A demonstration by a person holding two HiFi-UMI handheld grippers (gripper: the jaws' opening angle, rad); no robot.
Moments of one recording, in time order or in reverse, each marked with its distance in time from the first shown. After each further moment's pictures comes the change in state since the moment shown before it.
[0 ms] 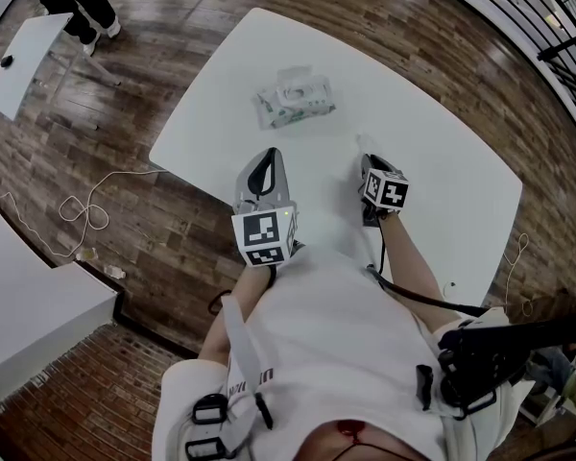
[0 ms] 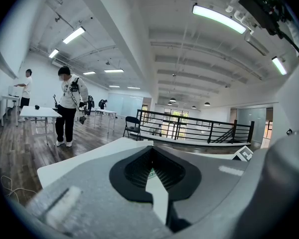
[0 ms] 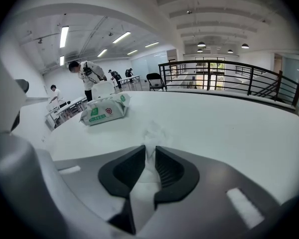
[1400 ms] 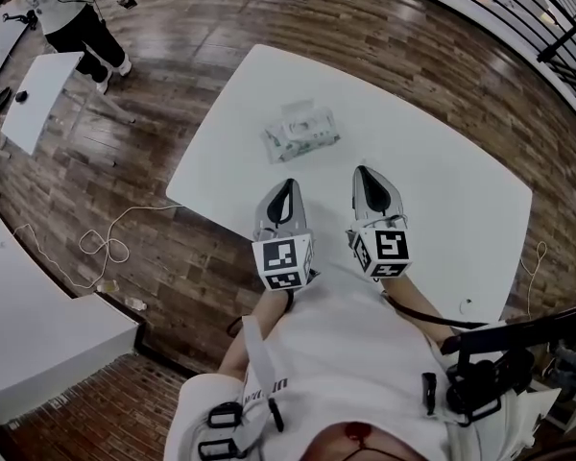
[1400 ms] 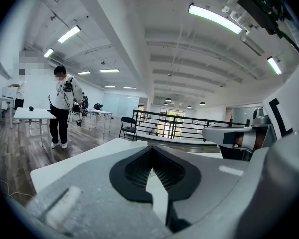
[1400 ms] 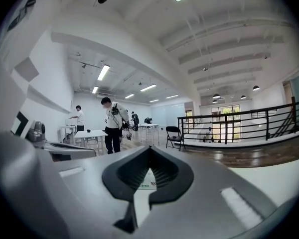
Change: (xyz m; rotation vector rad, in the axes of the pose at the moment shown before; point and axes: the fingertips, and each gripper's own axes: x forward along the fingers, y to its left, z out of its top) left arm 0.006 -0.018 -0.001 0.023 0.004 -0.044; right arm -0.152 0.136 0.133 -0.217 -0.619 0.124
